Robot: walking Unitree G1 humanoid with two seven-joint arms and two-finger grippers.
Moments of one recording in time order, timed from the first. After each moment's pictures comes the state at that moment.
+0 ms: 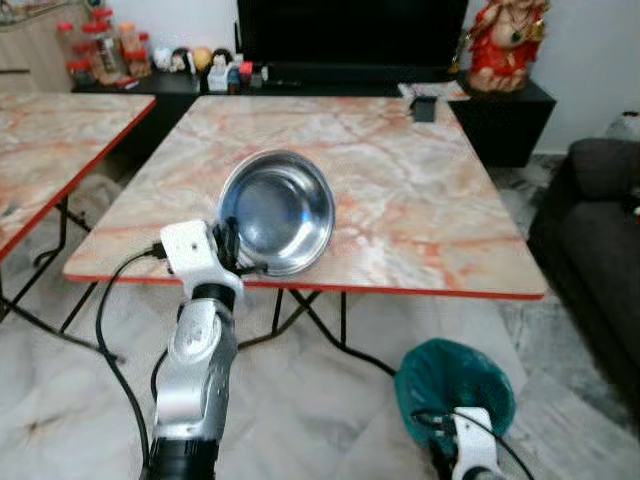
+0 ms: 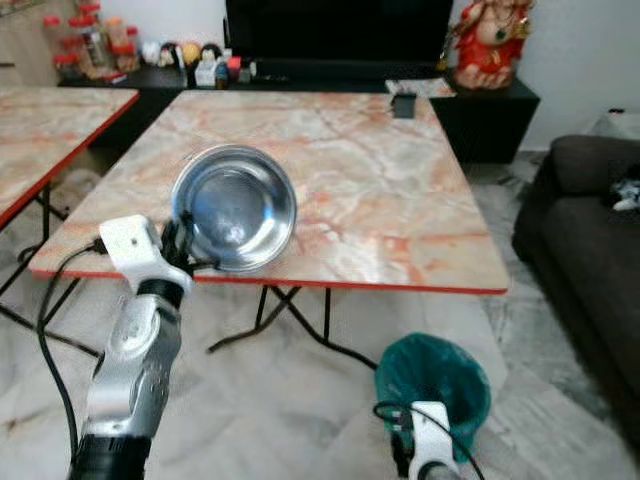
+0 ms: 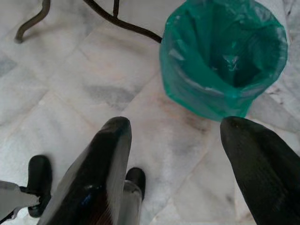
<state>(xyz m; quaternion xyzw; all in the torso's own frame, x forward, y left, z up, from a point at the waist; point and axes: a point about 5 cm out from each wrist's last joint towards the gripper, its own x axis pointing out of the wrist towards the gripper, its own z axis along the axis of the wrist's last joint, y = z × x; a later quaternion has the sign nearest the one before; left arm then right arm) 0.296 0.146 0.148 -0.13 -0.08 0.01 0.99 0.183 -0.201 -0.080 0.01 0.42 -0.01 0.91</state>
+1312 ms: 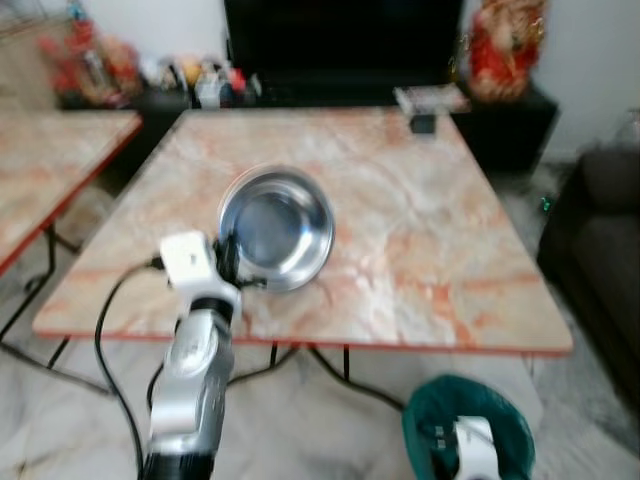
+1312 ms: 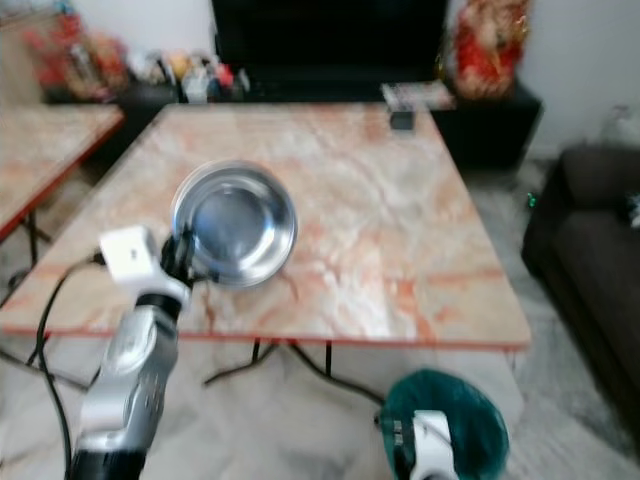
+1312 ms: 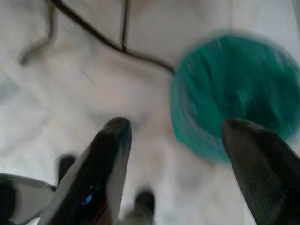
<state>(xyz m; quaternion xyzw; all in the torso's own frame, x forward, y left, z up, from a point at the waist) 0.294 0.160 0.161 -0.11 -0.10 0.02 0.99 0.188 -0.189 -0.080 0.01 0.43 -0.01 0.90</state>
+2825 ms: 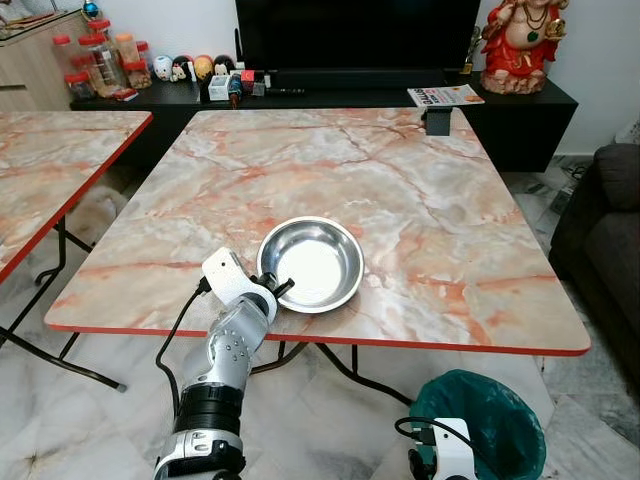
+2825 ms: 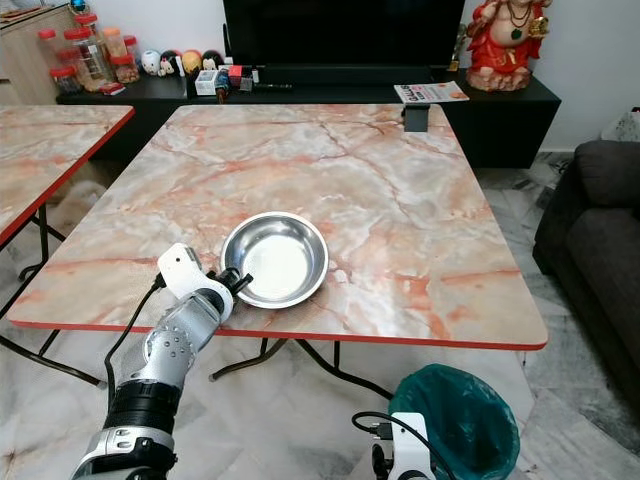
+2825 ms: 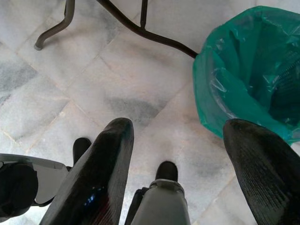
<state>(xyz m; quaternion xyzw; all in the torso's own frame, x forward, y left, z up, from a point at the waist) 0.340 0.114 0.107 -0.37 0.20 0.06 0.90 0.174 -0.175 -0.088 0.00 0.44 -0.02 0.90</state>
